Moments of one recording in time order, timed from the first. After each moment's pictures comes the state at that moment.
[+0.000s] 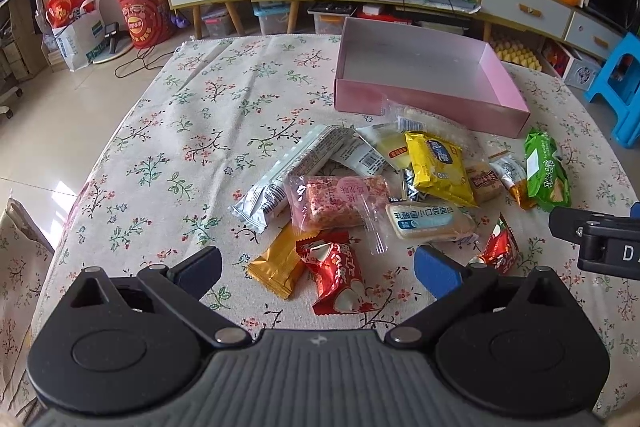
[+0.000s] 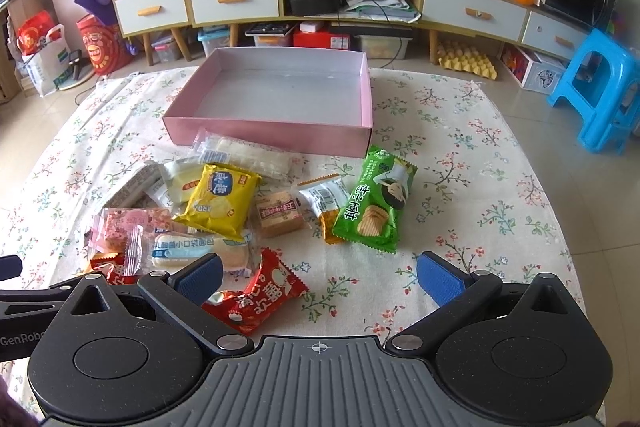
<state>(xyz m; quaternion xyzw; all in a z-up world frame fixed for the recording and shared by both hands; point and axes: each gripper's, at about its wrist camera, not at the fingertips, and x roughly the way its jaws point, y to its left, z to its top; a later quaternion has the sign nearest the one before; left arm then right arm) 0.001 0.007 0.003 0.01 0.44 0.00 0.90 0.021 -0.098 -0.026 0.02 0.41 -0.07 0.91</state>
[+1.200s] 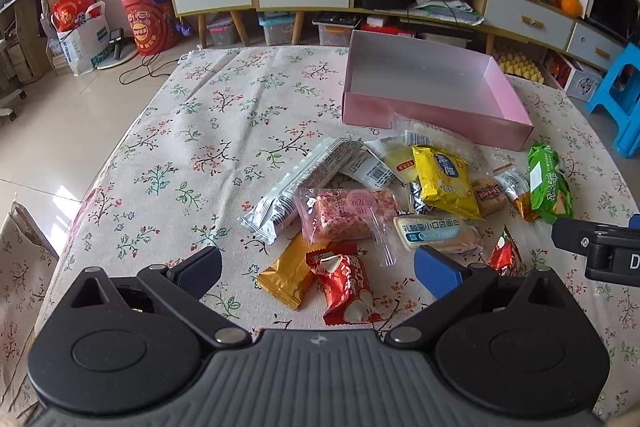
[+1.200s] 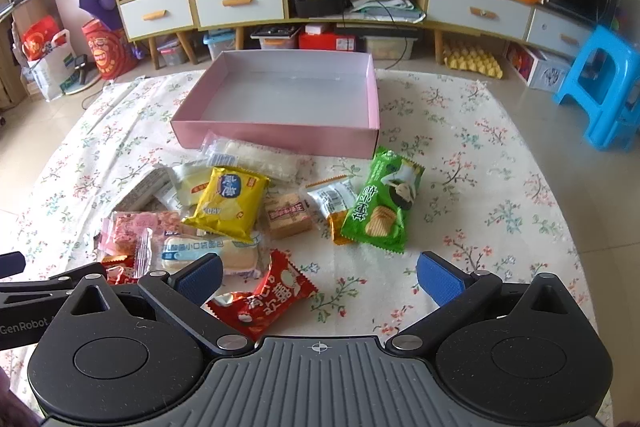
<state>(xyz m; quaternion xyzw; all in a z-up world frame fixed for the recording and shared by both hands) 0.002 0.013 0.007 0.01 0.43 0.01 0.90 0.020 -0.100 -0.024 0.04 0.40 -0.06 0.91</state>
